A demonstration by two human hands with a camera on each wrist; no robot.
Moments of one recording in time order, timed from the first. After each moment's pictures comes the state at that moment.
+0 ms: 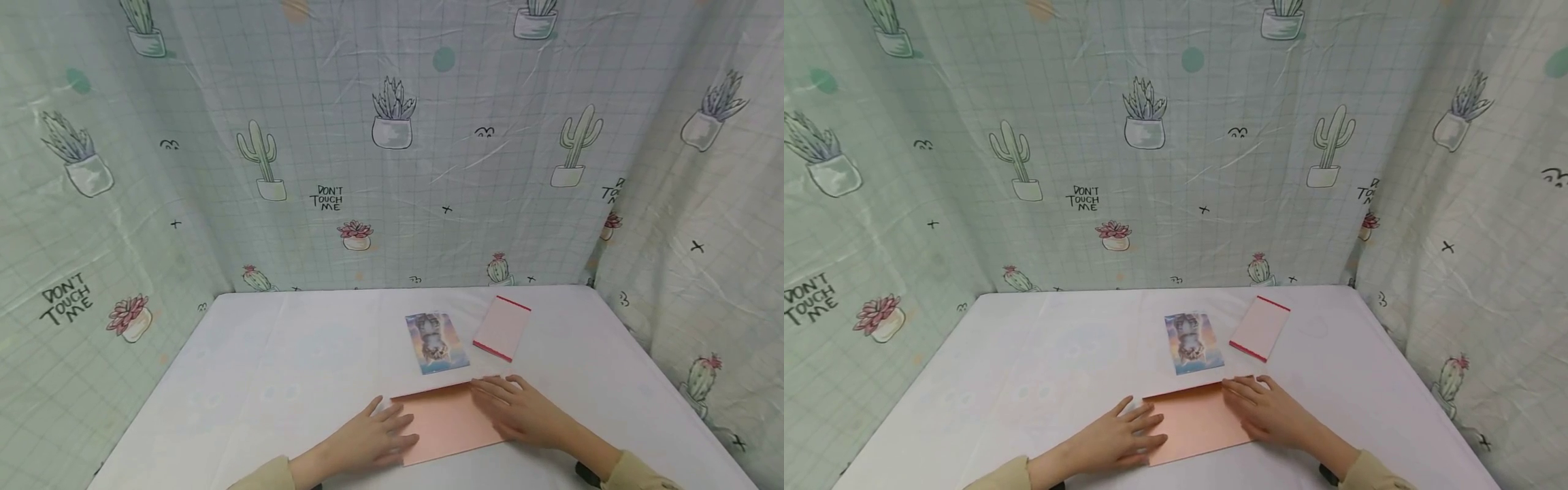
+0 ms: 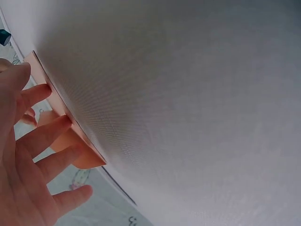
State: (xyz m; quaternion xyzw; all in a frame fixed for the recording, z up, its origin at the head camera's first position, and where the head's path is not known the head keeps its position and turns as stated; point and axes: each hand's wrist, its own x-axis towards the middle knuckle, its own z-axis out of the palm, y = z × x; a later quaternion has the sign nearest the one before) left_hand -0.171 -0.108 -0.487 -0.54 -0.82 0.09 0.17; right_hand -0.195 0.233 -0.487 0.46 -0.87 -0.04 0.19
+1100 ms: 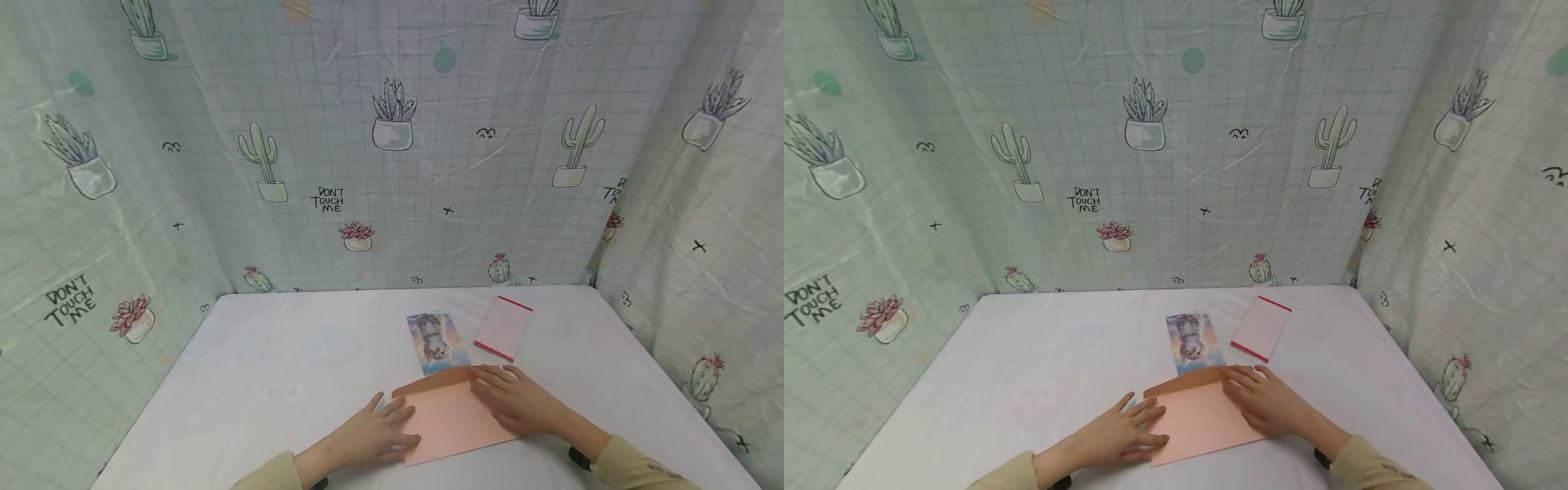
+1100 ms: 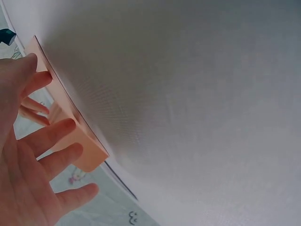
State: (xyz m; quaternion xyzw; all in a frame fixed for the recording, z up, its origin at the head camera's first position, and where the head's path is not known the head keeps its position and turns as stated) left_hand -0.178 -0.106 -0.486 -0.54 -0.82 0.08 0.16; right_hand -0.218 0.232 -0.492 0.48 -0.85 -0.04 0.20
